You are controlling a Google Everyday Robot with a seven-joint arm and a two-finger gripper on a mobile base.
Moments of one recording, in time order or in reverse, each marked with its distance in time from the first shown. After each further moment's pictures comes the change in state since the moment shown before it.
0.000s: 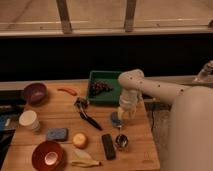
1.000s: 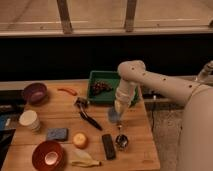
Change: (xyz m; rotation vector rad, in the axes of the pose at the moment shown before) arm -0.004 0.052 -0.076 -0.074 -0.092 -0.160
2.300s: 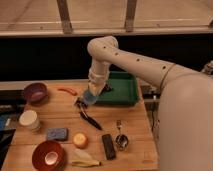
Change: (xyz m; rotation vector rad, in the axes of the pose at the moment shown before) arm -0.089 0.100 -0.068 0.045 -0.107 -0.253
